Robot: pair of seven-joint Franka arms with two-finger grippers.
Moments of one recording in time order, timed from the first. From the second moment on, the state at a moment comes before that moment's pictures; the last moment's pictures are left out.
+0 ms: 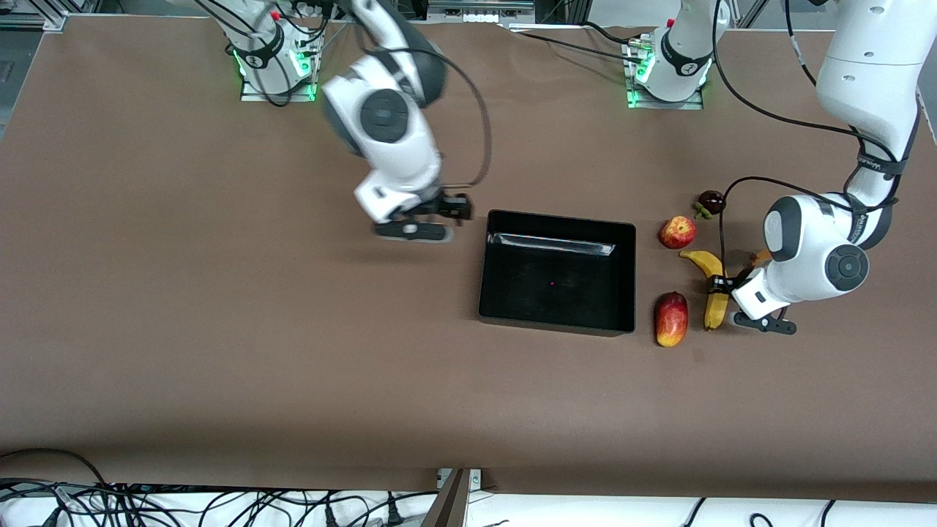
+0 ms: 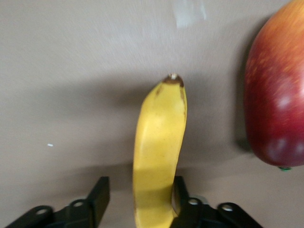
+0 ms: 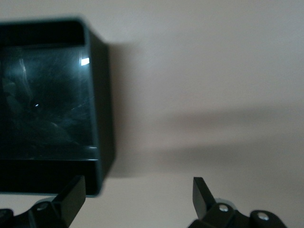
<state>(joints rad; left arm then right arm) 0.18 0.57 -0.09 -1.87 0.04 2.31 0.23 0.72 0.54 0.06 -1.54 0.07 2.14 0.87</state>
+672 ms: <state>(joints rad) 0.18 0.28 -0.05 -1.70 0.04 1.91 0.23 0.81 0.81 0.05 -1.37 0.00 2.20 0.92</state>
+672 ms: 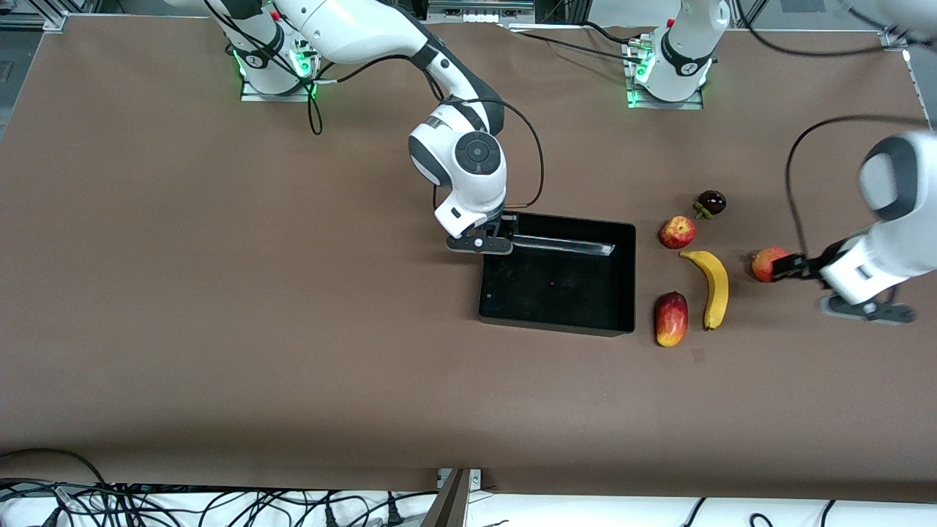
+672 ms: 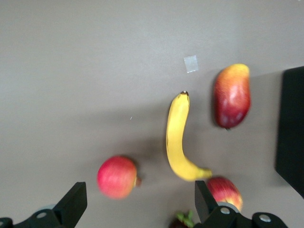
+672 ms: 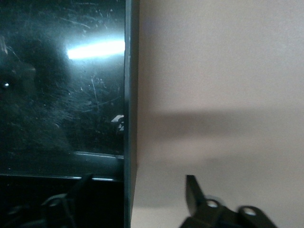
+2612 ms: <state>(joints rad) -0.06 -0.04 0.03 -1.66 0.01 1.52 0.00 0.22 0.46 0.00 -1.48 0.04 1.81 0.05</state>
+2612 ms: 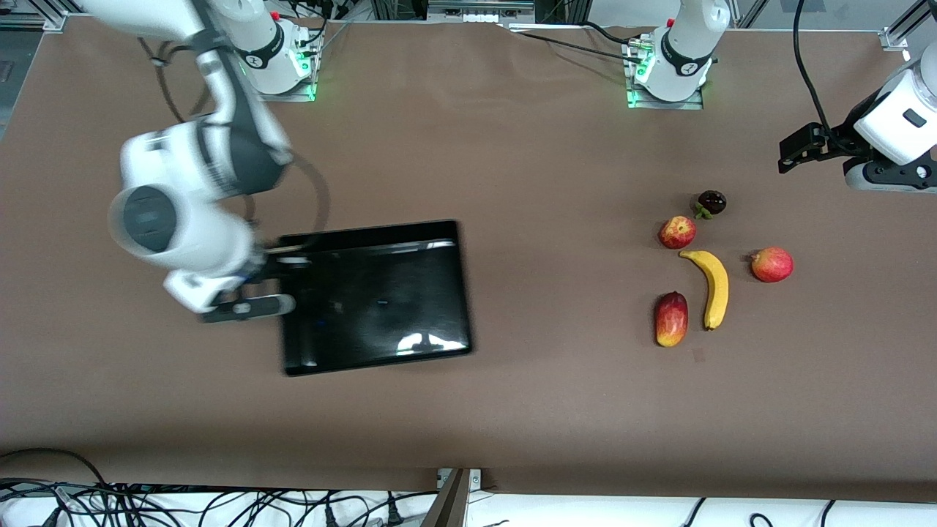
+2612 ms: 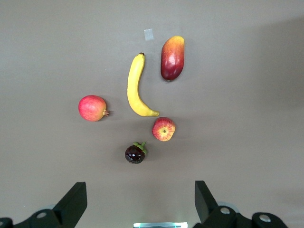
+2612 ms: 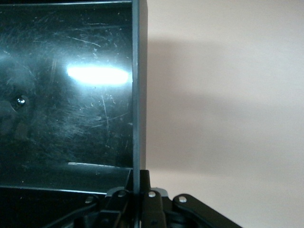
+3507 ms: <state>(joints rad) -0.07 -0.04 0.04 -1.66 0.01 1.50 0.00 0.09 0.42 -0.21 -1.93 0.10 2.25 -0.33</state>
